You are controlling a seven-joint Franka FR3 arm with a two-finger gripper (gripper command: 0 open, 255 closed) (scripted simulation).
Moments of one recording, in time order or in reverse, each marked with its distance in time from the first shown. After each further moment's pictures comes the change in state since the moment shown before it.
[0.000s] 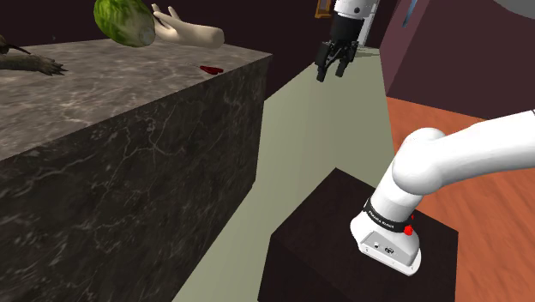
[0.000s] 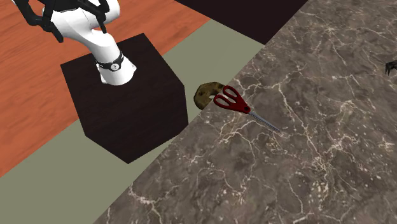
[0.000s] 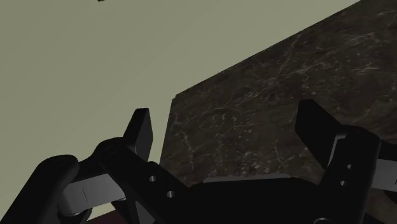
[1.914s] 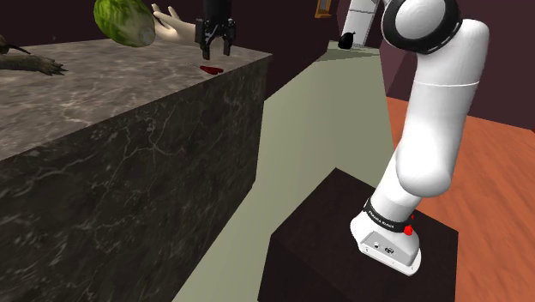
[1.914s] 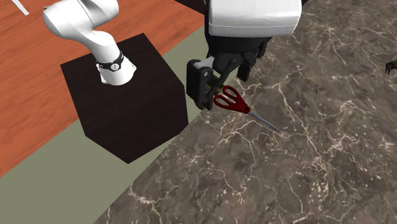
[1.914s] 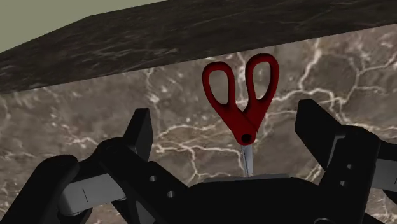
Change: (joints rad) arm 0.154 1.073 0.130 1.065 0.022 -0.009 -0.062
